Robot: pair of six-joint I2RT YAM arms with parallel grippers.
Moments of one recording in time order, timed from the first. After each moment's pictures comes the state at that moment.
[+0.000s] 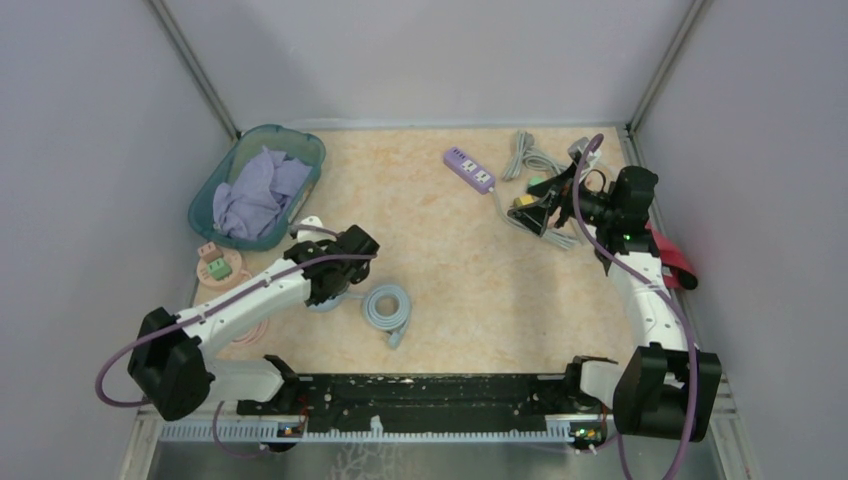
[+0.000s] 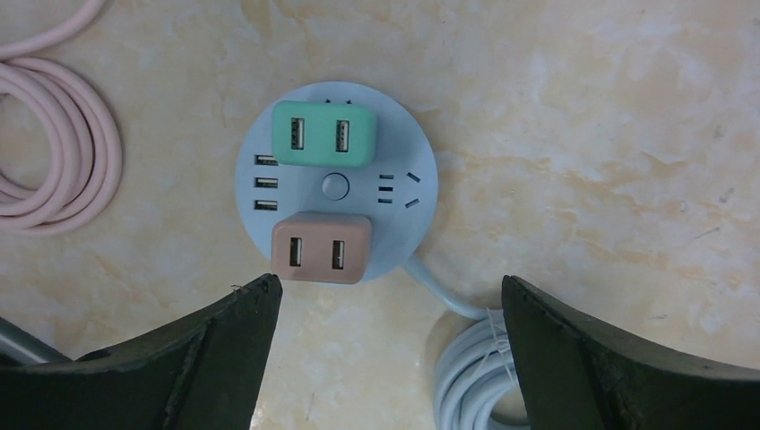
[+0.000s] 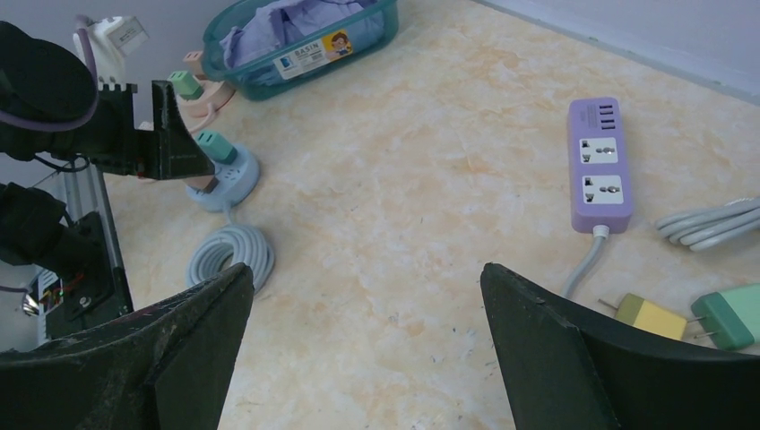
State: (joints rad) left arm -0.74 1.25 0.90 -0.94 -0.71 -1.23; right arm -0.11 1.14 0.82 0.11 -1.09 0.08
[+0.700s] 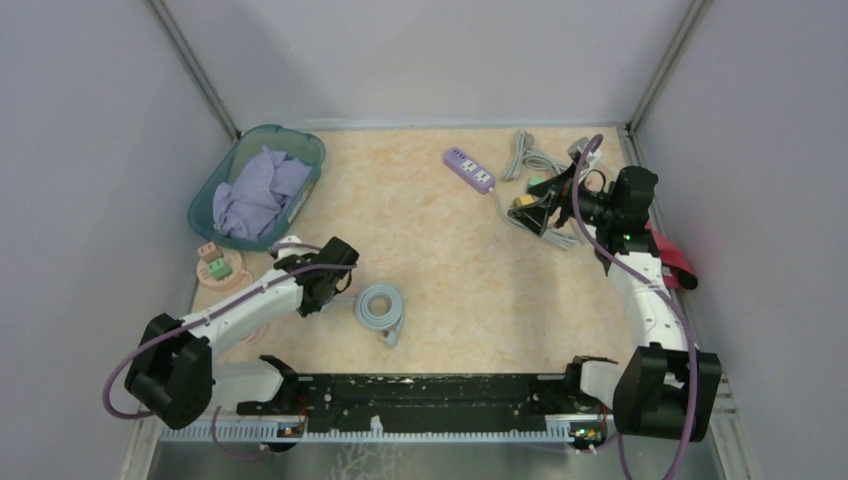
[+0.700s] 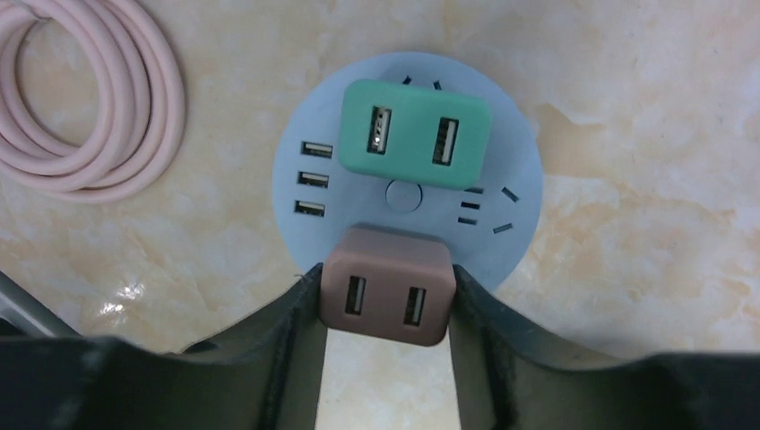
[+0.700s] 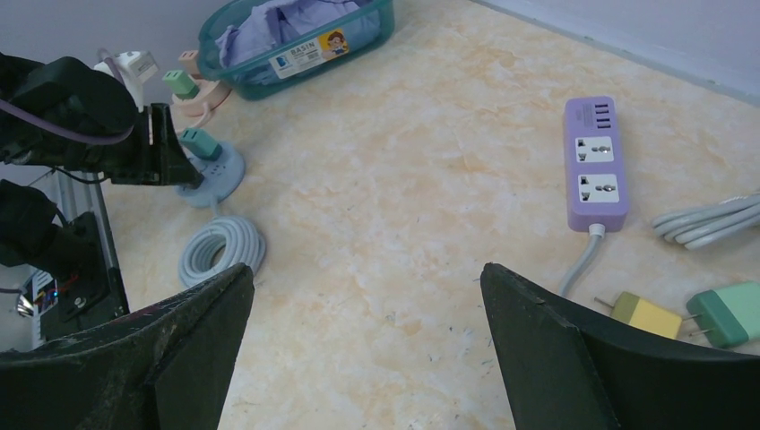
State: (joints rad) left arm -0.59 1.24 0.70 -0.85 -0.70 -1.23; right arm -0.11 1.14 0.82 0.11 -1.09 0.07
